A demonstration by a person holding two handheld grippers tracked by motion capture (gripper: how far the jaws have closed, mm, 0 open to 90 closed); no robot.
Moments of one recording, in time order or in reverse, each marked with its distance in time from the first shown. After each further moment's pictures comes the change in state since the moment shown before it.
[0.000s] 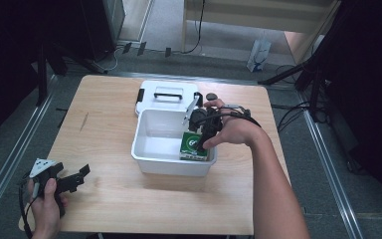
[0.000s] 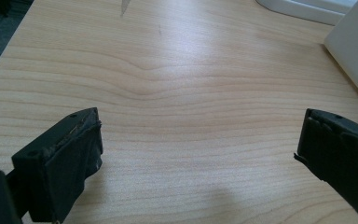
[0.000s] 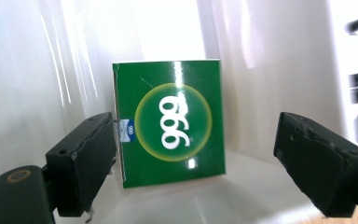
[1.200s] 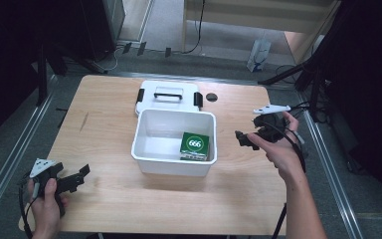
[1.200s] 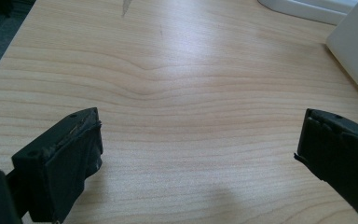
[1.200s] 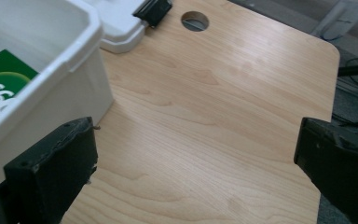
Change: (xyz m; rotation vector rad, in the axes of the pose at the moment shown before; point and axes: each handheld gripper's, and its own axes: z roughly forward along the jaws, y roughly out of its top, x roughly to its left) left arm -0.001 0.000 0.000 0.001 0.004 0.002; right arm -0.001 -0.150 -0.039 -0.314 -0.375 0.818
